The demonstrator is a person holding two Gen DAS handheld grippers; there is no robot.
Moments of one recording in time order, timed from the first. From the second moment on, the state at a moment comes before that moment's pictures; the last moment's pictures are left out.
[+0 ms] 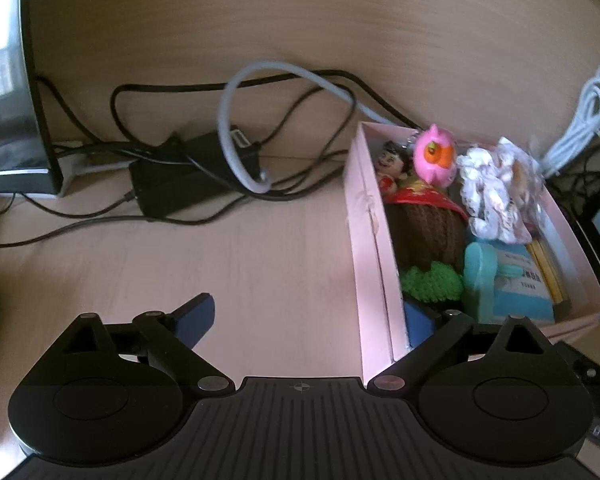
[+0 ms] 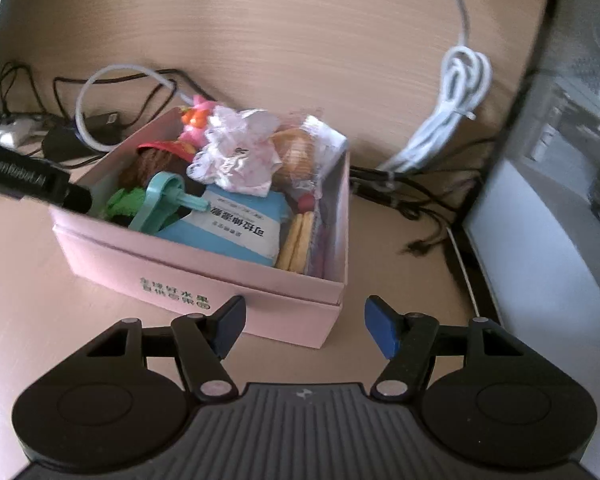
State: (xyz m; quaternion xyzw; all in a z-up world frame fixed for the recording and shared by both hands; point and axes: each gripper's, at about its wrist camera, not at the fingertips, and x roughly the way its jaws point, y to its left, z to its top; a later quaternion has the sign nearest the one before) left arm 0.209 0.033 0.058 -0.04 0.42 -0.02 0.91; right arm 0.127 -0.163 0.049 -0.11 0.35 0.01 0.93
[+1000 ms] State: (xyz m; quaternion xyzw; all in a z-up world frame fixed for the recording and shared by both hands) left arm 0.010 0.040 0.033 -0.03 0.42 -0.10 0.90; right arm -0.022 -0.141 0.024 -0.02 0.45 -0.03 0.89
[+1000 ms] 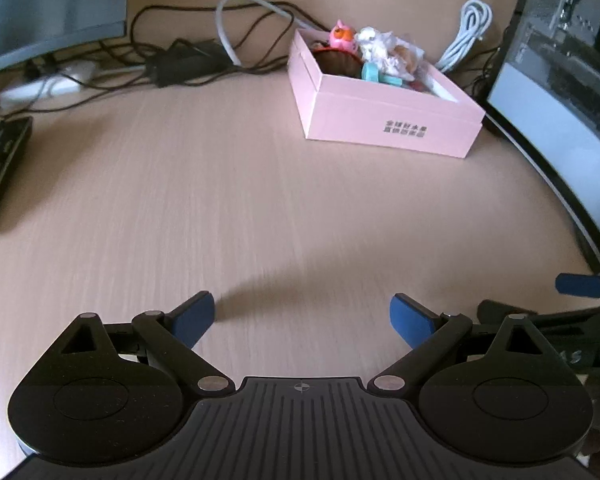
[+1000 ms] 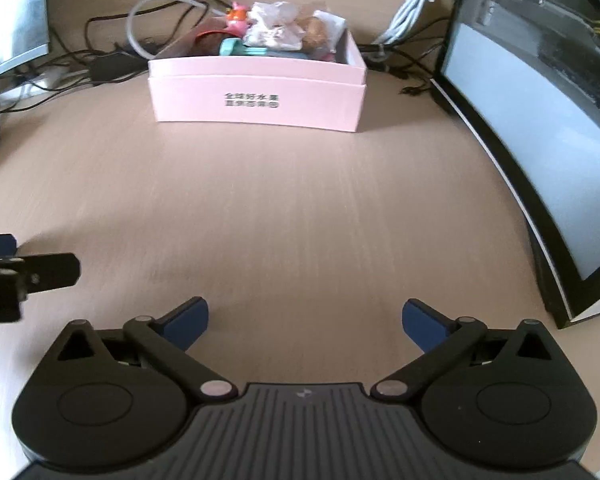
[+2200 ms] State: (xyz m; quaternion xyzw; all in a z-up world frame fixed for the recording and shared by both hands) left arm 0.018 -0.003 0.012 0.00 0.35 0.01 0.94; right arm 0.010 -0.174 0.004 -0.01 0.34 0.03 0.94
